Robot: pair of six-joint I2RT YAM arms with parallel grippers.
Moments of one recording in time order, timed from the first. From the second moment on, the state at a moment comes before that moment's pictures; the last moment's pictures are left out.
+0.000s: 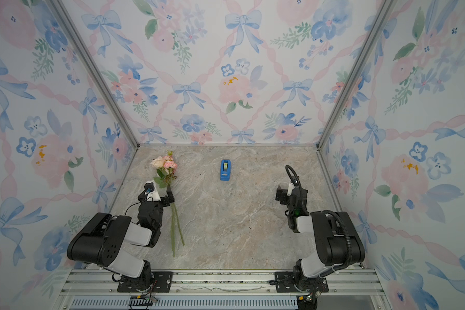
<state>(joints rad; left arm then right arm) -0.15 1.55 0.18 1.30 -0.34 -0.01 0.05 1.55 0.38 0.80 0.12 0.01</state>
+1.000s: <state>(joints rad) -0.04 1.24 0.69 0.22 -0.15 -0.51 0.03 1.13 0.73 -0.24 0.11 0.47</state>
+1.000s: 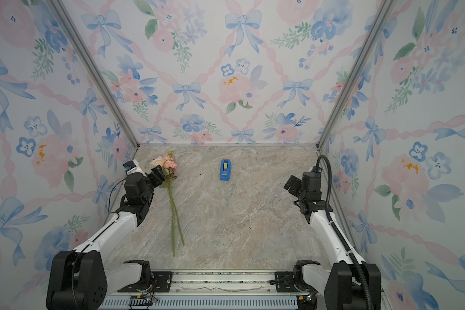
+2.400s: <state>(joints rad) -0.11 1.80 1.00 -0.26 -0.23 -0.43 0.45 1.12 0.63 -0.13 0.17 0.39</state>
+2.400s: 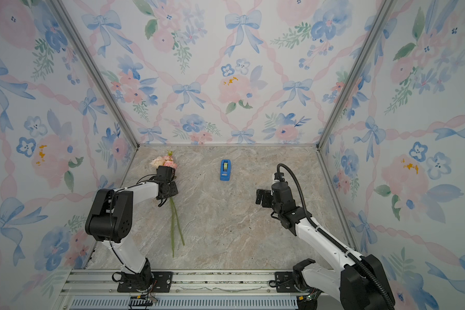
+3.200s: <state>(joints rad) -0.39 1.58 1.12 -0.31 -0.23 -0.07 0.53 0.84 0.53 -0.11 0.36 0.34</state>
